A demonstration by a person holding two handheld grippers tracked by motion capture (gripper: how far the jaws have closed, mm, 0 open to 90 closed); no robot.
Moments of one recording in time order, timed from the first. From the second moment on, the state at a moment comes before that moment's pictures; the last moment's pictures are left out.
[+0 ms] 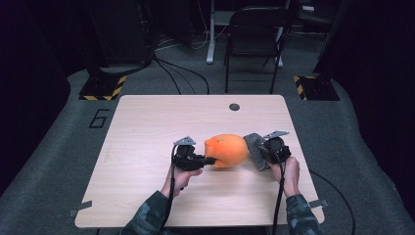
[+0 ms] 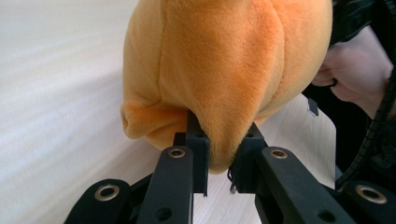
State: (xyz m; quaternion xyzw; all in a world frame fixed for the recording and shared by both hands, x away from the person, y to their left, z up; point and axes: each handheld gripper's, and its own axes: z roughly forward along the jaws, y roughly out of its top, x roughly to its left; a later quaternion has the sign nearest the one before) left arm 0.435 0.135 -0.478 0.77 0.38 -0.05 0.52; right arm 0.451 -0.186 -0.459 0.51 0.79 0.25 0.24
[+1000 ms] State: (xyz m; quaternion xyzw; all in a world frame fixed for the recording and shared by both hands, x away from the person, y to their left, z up) left arm 0.439 0.132 -0.496 0.78 0.38 -0.04 0.49; right arm 0.400 -0.092 -0.385 0.36 0.83 0.36 0.22
